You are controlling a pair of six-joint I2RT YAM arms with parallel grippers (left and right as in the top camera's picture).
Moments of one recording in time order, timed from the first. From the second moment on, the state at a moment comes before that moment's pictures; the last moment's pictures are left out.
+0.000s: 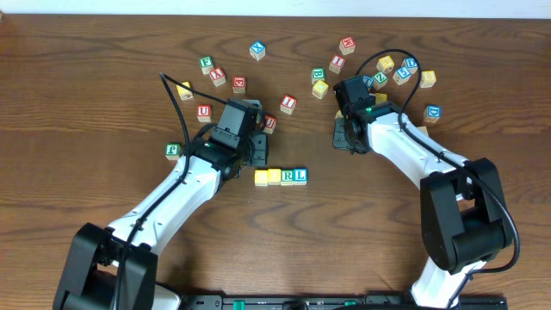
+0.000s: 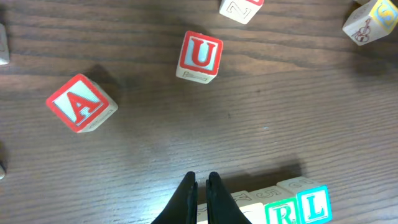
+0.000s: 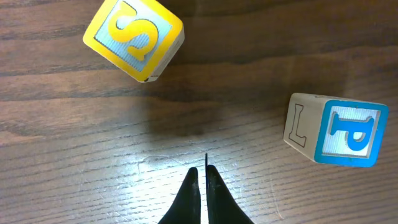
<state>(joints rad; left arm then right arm) -0.44 1.57 0.96 -0.38 0.06 -0.35 0.35 1.91 1.25 -0.63 0.18 0.49</state>
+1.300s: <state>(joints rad) -0.53 1.75 0.96 -0.29 0.14 -0.37 0.35 1.91 1.25 -0.62 0.18 0.49</state>
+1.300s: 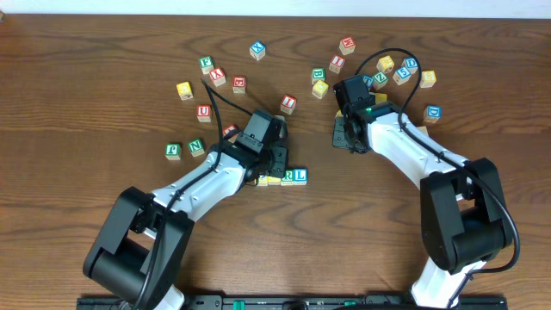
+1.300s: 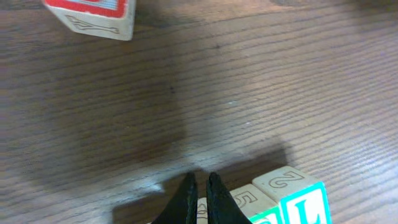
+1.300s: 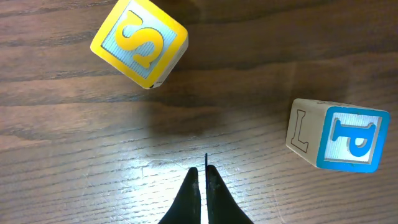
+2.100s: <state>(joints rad) -0.53 1.75 0.96 -0.32 0.10 -0.38 0.35 1.91 1.25 -0.62 0.18 0.49</state>
